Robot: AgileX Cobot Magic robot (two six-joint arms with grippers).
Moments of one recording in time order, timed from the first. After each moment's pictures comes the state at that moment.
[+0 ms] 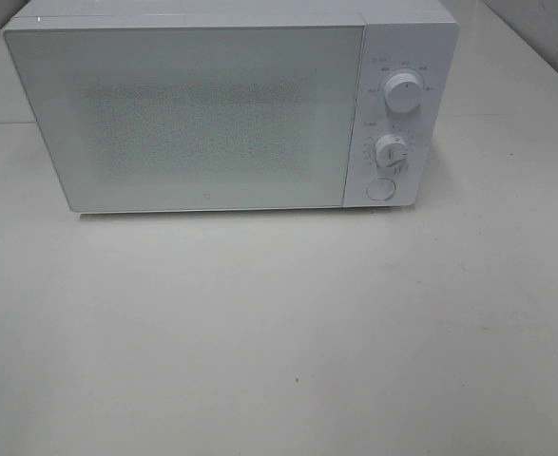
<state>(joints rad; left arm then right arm) -0.01 0.00 -0.50 -0.07 1.05 0.07 0.00 0.00 -0.51 -0.01 1.02 0.01</state>
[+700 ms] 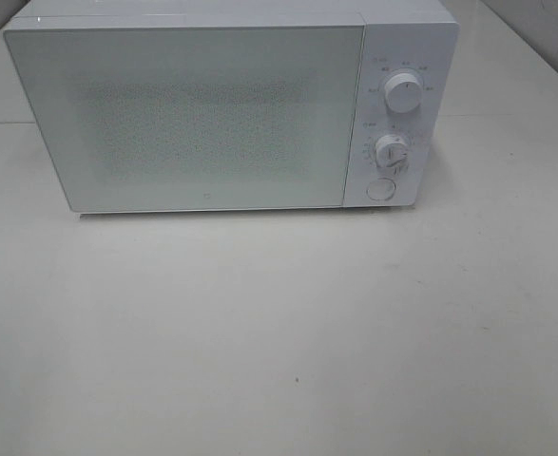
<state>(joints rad) -0.01 0.00 -0.50 -0.07 1.05 0.07 0.00 0.00 -0.51 -0.01 1.03 0.01</state>
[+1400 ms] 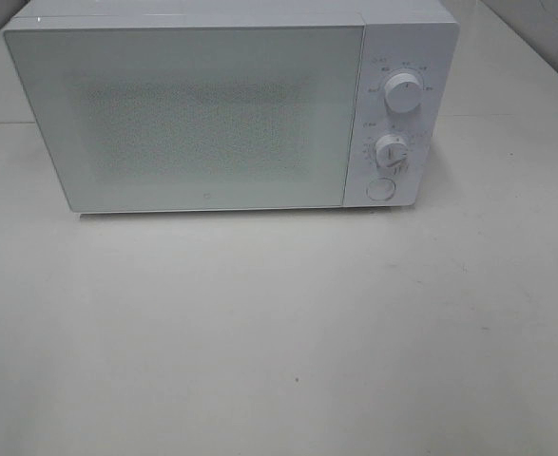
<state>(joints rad) -0.01 0.00 -0.50 -0.07 1.05 0.07 0.00 0.24 -0.58 -0.01 0.78 0.01</state>
